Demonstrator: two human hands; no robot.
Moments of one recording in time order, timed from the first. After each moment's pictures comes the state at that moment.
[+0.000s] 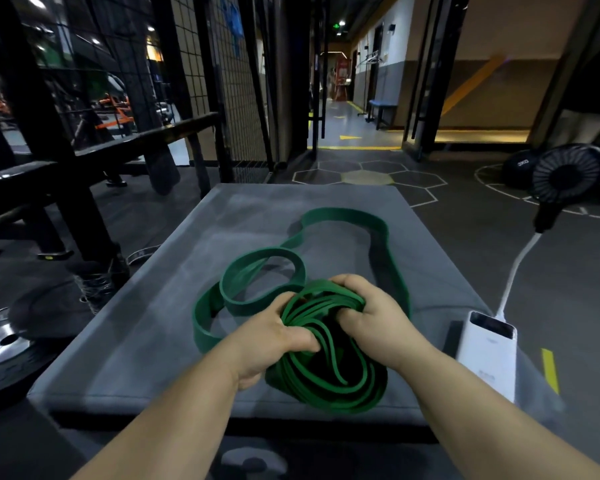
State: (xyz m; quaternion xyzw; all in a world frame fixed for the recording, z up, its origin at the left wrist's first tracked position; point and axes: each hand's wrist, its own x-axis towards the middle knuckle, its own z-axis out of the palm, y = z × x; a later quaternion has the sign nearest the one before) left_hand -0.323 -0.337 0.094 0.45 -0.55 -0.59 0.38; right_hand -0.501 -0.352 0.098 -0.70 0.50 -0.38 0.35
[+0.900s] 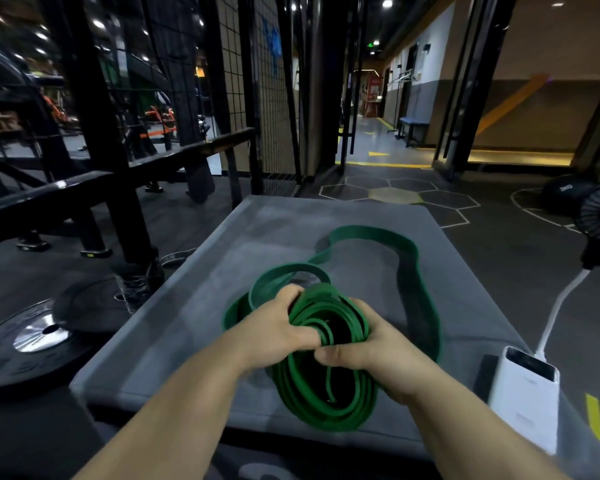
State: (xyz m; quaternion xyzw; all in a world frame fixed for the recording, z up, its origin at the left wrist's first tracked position) left_hand -0.296 -0.337 0.127 0.55 -0.63 -0.45 0.32; right_hand -0.480 -0.350 0.097 -0.60 0.37 -0.37 0.60
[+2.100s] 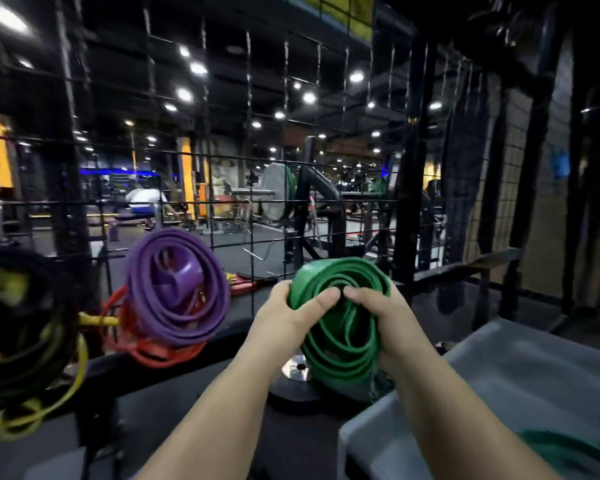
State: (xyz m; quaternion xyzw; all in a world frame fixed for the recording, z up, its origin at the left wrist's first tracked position) left_hand -0.115 -0.143 0.270 0.66 -0.33 -0.10 0.67; right_hand -0.197 -0.277 0.270 -0.57 -0.03 -0.32 0.75
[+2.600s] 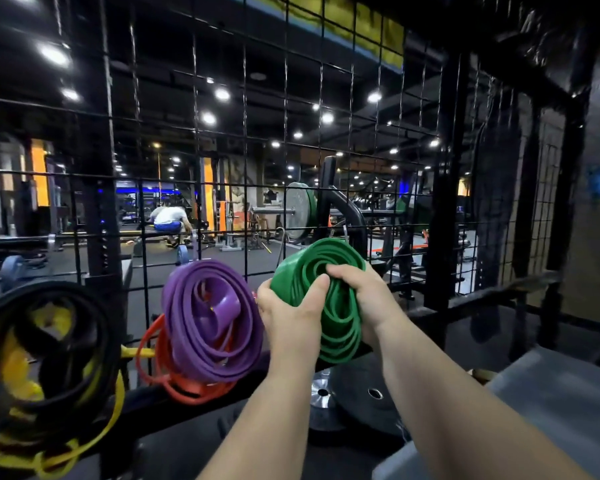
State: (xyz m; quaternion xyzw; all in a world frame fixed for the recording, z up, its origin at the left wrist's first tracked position) left_hand -0.083 -0.147 0.294 0.59 -0.15 0.06 0.79; right_hand -0.109 -0.251 0.322 -0.56 0.00 -0.29 0.78
